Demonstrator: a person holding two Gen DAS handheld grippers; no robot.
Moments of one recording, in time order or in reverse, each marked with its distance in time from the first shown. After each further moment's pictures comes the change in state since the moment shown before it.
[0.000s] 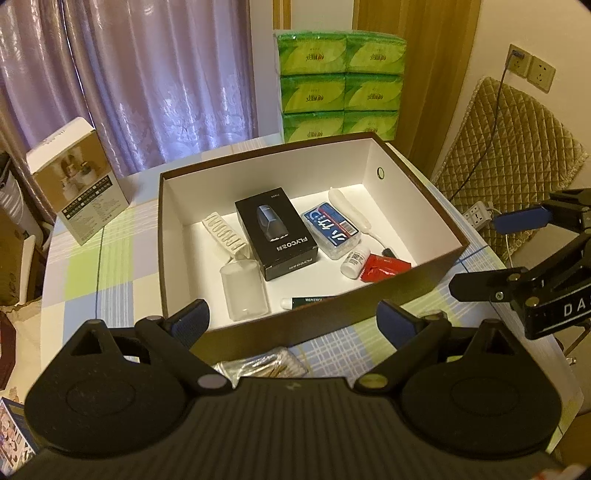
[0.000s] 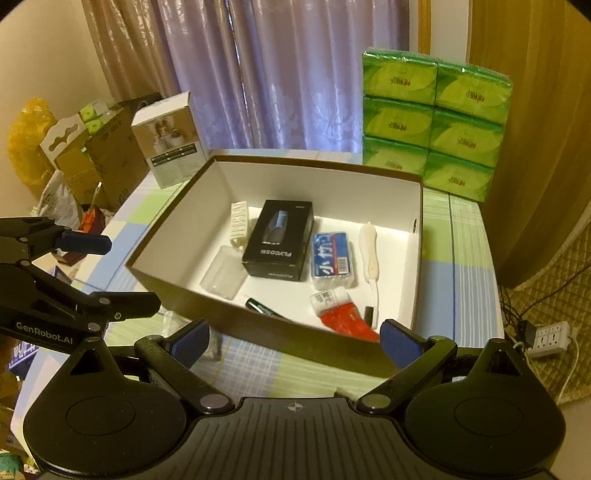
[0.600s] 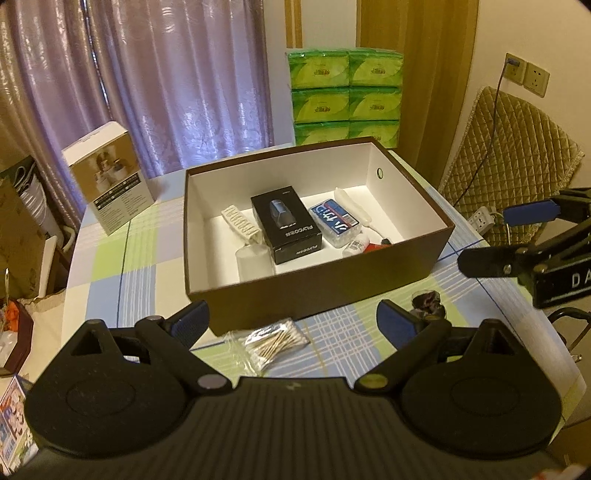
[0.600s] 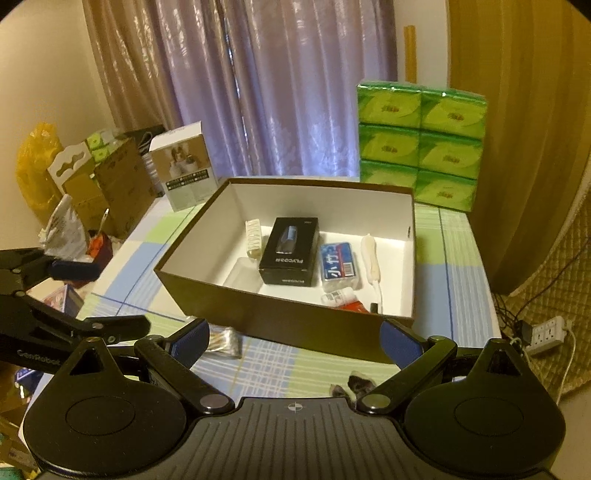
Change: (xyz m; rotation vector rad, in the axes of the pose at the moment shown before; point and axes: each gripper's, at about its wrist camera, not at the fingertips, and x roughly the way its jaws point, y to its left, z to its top) left arm -0.050 -0.017 -0.047 -0.018 -0.064 0.061; right arm -0.041 0.018 -0.036 0.028 -0.116 -0.012
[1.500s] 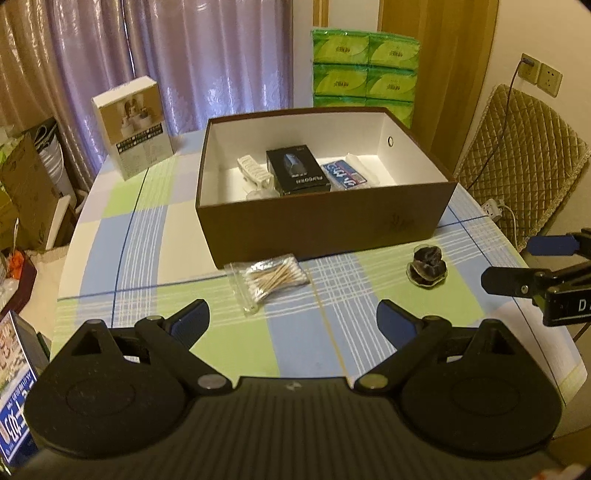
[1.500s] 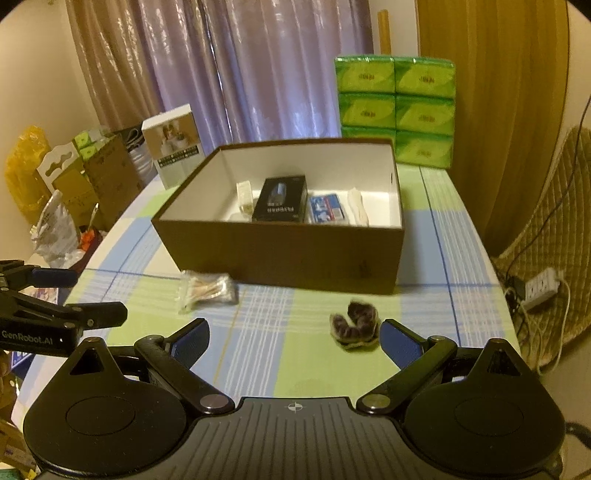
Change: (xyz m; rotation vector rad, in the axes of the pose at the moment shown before) left arm -0.016 -0.006 -0.073 -0.097 0.028 0.031; right arm -0.011 0.005 -0.081 0.069 0.017 -0.038
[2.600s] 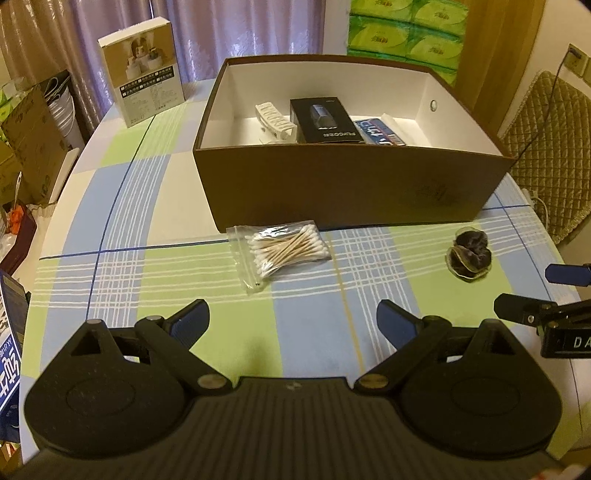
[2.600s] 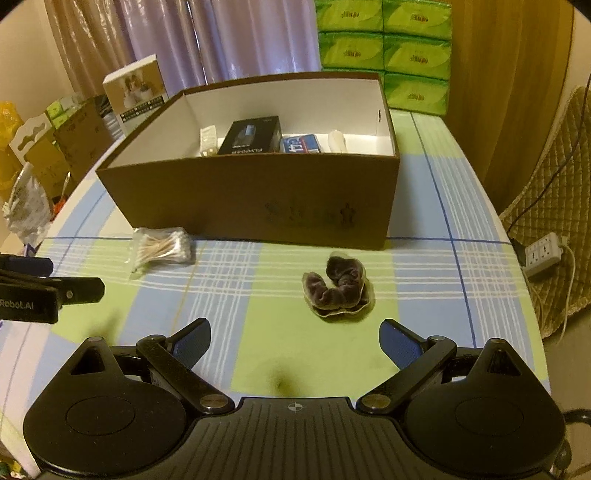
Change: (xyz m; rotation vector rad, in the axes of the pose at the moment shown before) left arm 0.076 0.006 -0.003 -0.091 0.125 0.054; right arm 0.069 -0.024 -0.018 0.015 0.118 -0.053
